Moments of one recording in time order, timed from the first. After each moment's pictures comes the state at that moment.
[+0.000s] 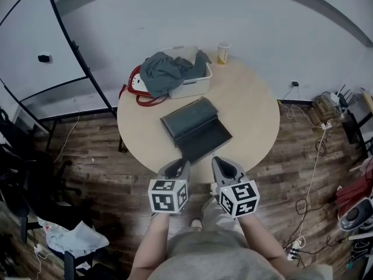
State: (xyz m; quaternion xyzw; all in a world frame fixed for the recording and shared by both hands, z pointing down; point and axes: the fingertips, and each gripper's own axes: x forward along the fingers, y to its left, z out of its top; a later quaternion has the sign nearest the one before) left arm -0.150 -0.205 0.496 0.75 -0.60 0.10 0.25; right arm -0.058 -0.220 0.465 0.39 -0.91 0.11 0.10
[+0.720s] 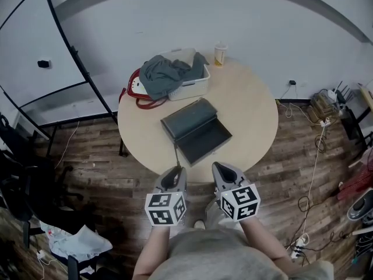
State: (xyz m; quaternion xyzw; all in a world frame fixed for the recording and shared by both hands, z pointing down) left arm -0.163 -0.169 0.485 0.74 -0.63 0.05 0.22; right arm -0.058 -0.194 0.471 0.39 -0.91 0.11 0.10
